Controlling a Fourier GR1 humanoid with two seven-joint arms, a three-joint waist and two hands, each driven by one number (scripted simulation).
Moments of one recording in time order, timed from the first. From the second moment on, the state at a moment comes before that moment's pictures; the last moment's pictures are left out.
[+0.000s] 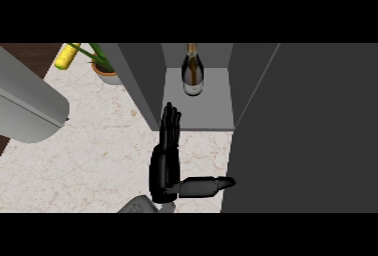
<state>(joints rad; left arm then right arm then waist) -0.29 0.06 -0.75 -1.39 0.60 0.79 -0.62 -0.04 -0.03 0.11 -2.47 -0.08 0.12 0.61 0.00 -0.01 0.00</state>
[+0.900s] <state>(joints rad) 0.05 0.34 -0.83 -1.89 0.48 0.75 -0.53 -0.03 -0.05 0.13 -2.47 -0.13 0.20 0.68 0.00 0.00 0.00</state>
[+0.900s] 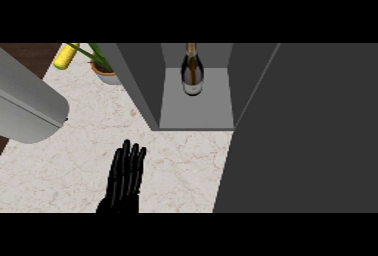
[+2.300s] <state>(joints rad) 0.39 0.71 -0.30 -2.10 0.79 0.32 -0.58 0.10 0.00 0.69 -2.46 -0.07 0.17 0.74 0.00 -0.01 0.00</state>
